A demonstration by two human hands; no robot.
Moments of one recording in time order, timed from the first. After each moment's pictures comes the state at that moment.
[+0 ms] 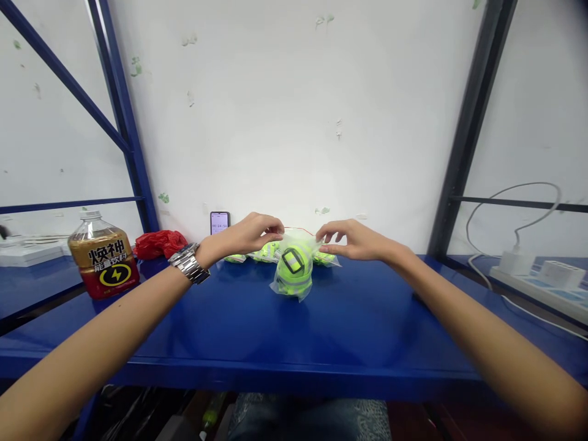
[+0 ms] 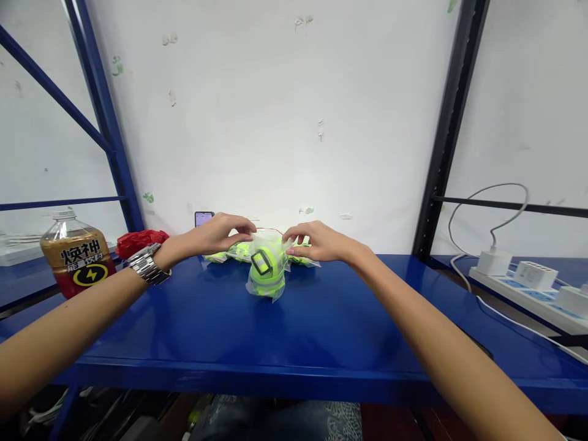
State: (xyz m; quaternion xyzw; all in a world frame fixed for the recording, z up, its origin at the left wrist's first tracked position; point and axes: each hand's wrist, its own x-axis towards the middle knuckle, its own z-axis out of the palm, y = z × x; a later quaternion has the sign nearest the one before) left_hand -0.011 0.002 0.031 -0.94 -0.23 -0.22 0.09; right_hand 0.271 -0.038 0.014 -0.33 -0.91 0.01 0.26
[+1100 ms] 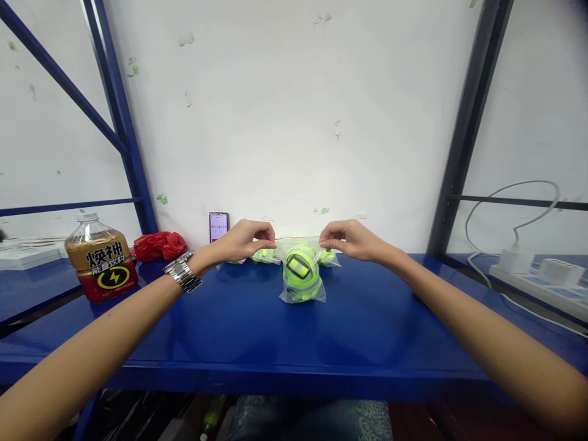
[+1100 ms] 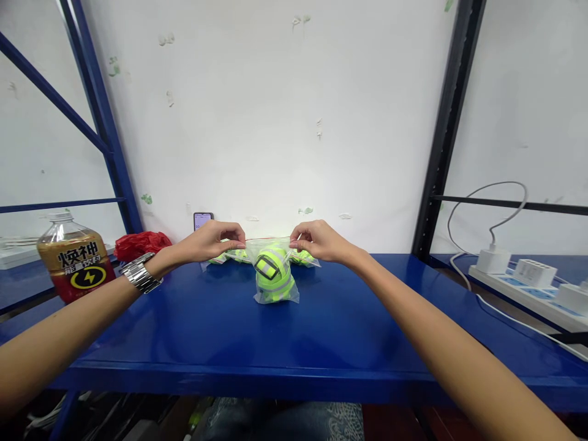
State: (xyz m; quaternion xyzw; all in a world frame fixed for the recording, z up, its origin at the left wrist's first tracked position) left_hand -0.022 -0.003 0.018 -0.92 -0.27 -0.27 -0.04; right_hand 0.271 -0.030 0.002 -0.35 -0.87 0.09 0.34
